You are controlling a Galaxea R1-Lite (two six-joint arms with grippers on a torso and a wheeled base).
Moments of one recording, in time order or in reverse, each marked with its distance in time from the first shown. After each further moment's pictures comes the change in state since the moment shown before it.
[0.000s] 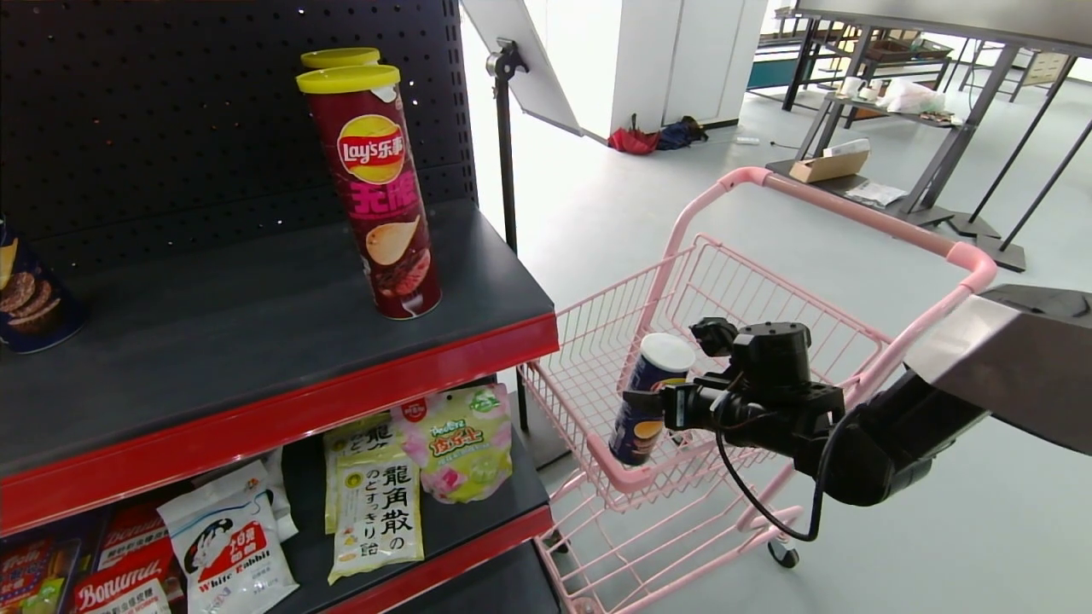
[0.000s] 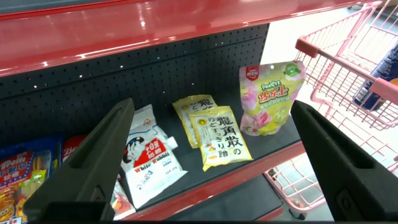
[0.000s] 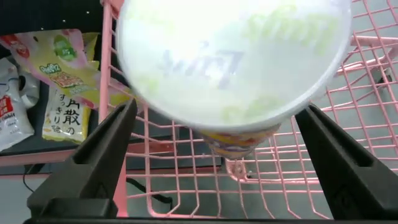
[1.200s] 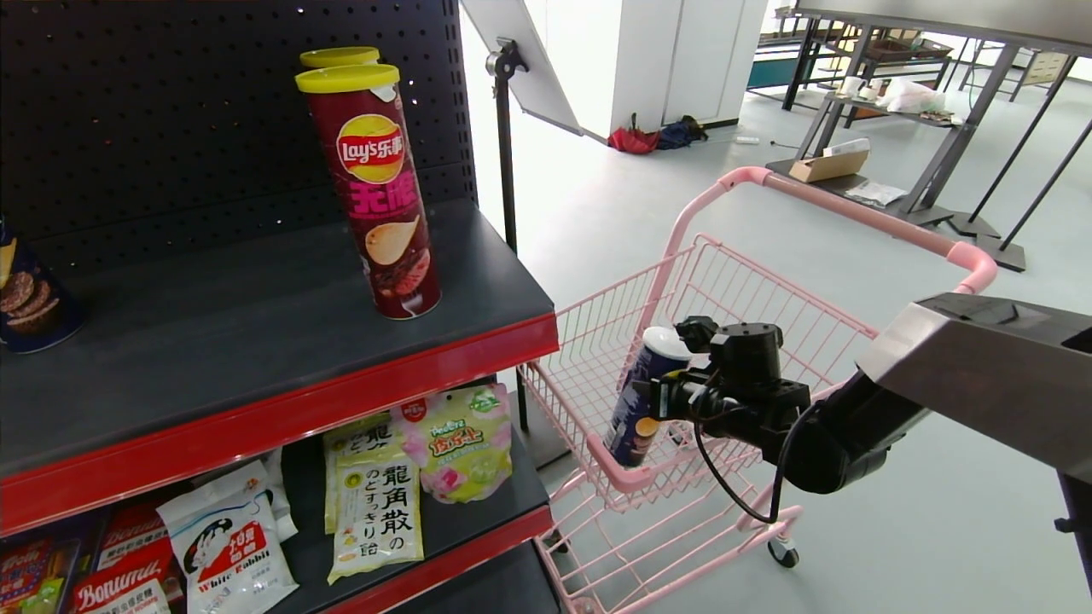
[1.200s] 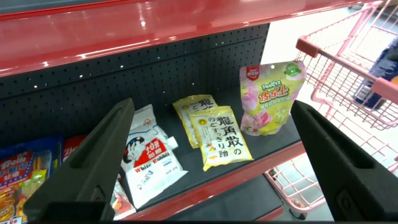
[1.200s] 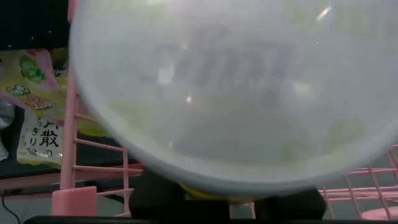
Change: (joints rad) left arm 0.000 0.000 0.000 0.000 0.000 0.001; right arm 0.006 0.101 -0.107 -0.028 -0.062 -0.003
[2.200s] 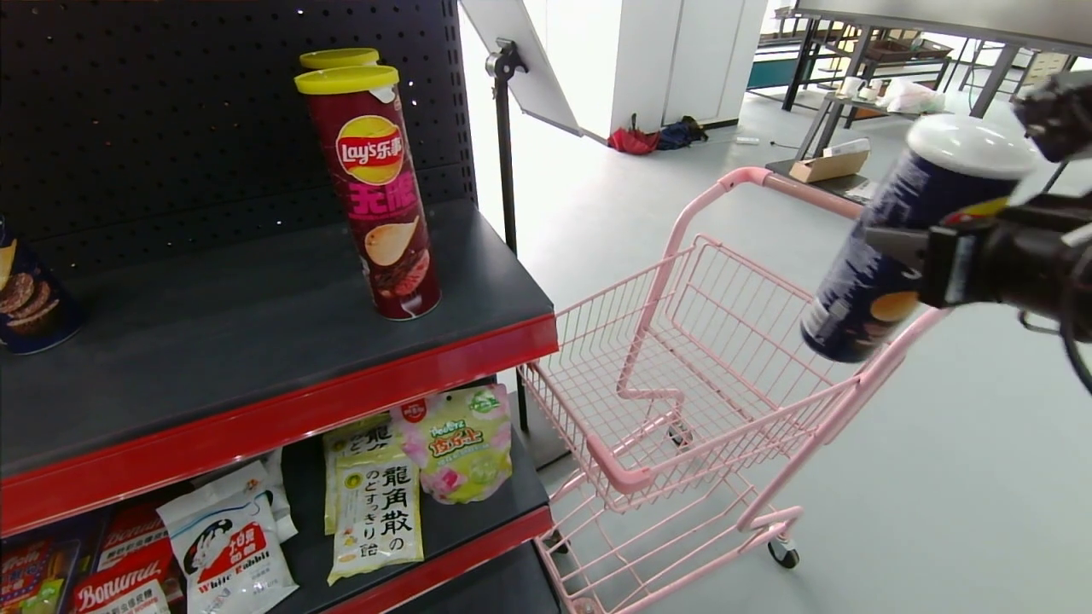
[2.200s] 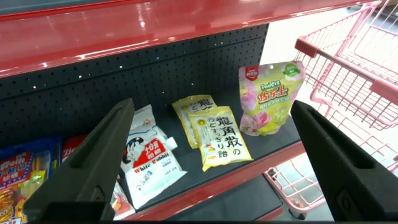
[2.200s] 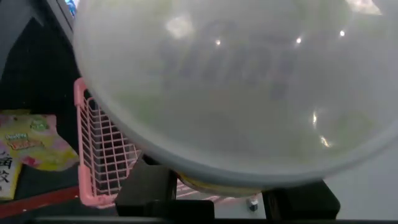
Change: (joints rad) left arm 0.000 0.000 0.000 0.000 -0.002 0.000; right arm -0.007 -0.991 0.024 0.713 -0.356 -0.289
